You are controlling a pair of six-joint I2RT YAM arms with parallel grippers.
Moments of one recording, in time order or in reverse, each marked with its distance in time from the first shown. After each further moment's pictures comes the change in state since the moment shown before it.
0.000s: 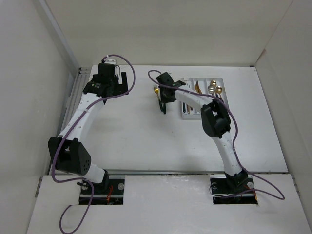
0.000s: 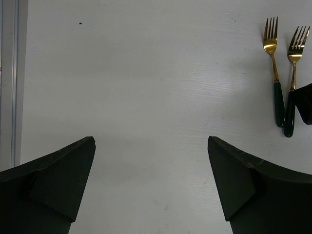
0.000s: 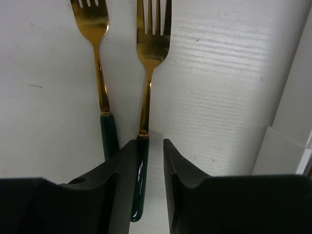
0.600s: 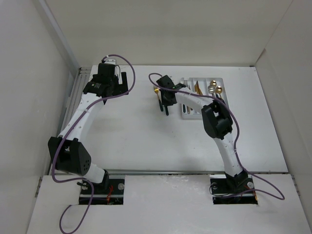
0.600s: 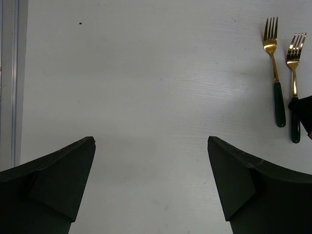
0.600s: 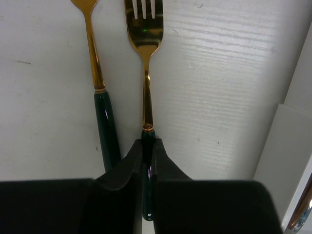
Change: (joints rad) left arm 0.000 0.000 0.000 0.000 0.000 0.000; right arm 0.012 -0.039 -0.099 0.021 -0.014 0.040
